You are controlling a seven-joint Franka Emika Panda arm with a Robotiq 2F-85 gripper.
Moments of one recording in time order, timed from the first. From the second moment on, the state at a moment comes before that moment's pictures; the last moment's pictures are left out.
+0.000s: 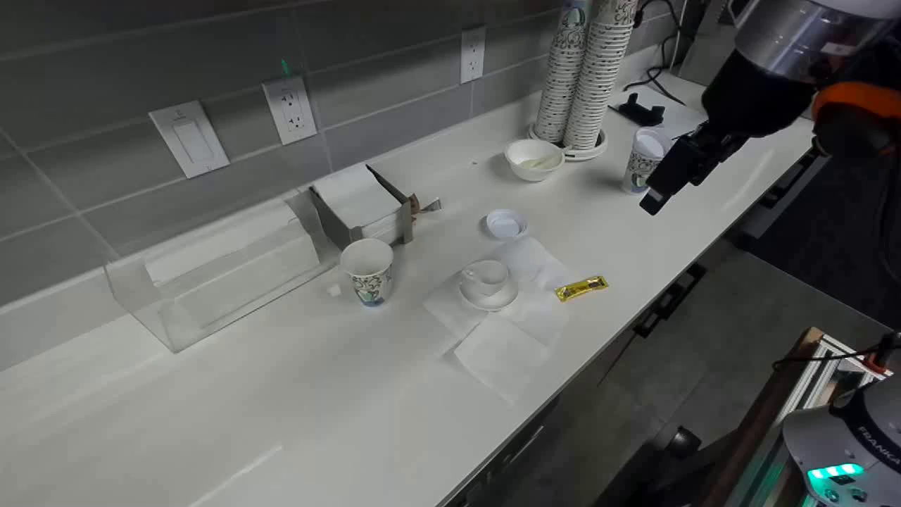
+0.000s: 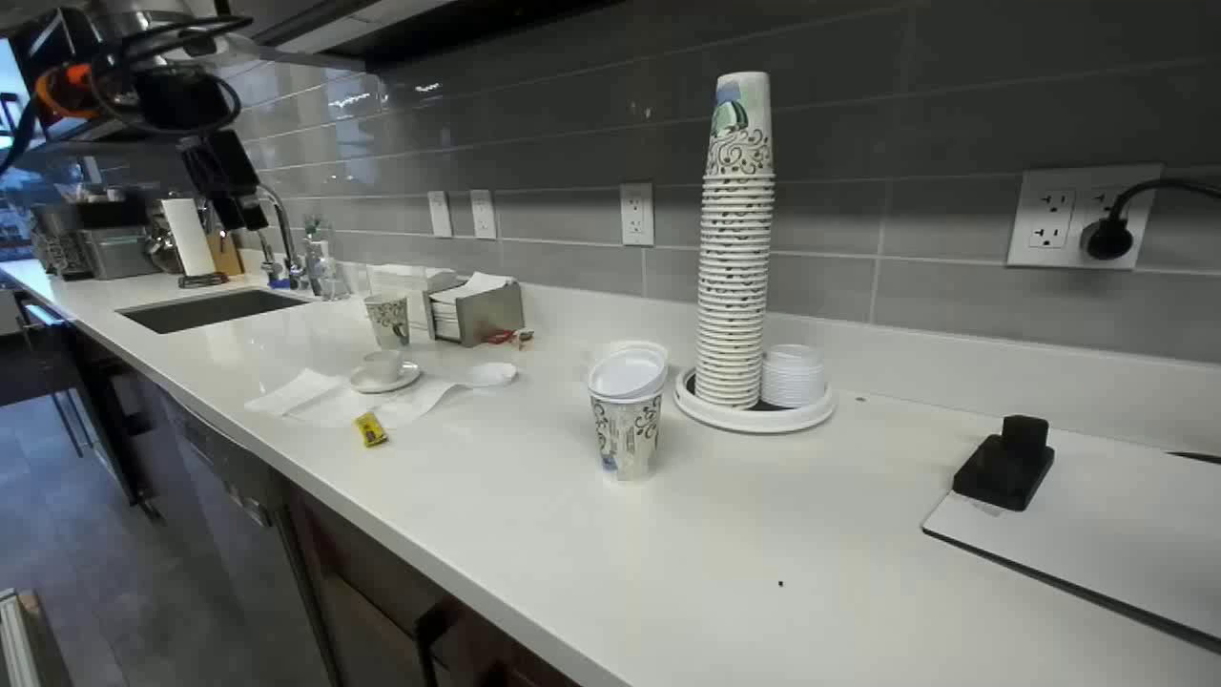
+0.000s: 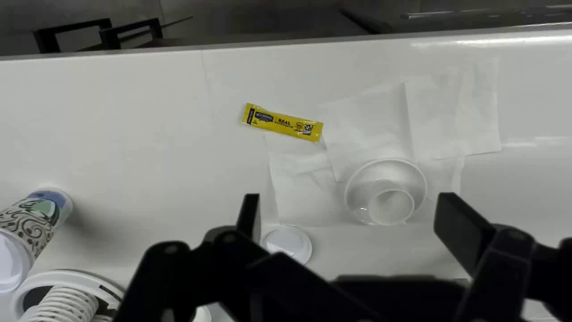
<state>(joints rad) 0.08 -0.64 0.30 -2.43 0.07 1.97 0.39</state>
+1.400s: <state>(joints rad) 0.18 0.20 0.32 -1.85 0.08 2.24 0.23</state>
